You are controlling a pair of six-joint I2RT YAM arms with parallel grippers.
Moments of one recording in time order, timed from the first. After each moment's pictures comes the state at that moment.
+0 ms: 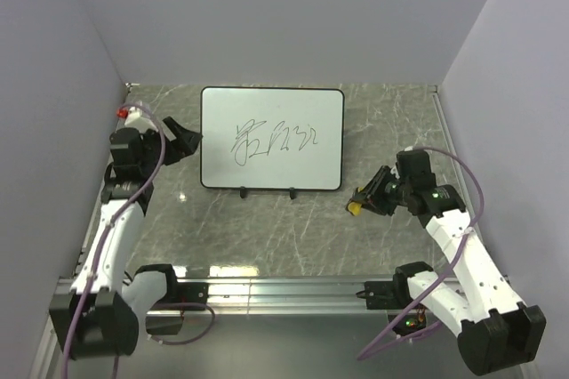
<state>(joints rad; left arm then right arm) 0.07 0.93 0.76 -0.16 0.31 -0.53 0.21 0.89 0.76 -0.80 -0.27 0.83</state>
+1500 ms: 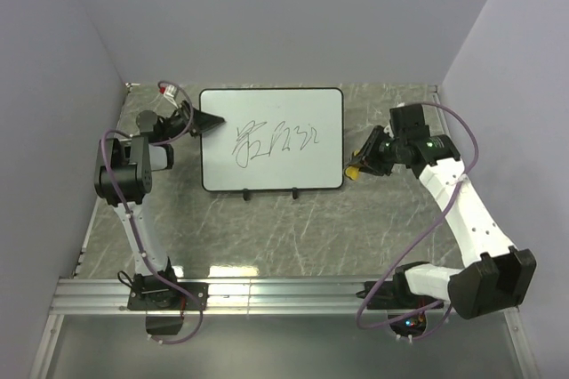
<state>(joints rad) 0.13 2.11 1.07 1.24 1.14 -1.20 0.22 1.21 1.18 -0.89 -0.24 0.72</state>
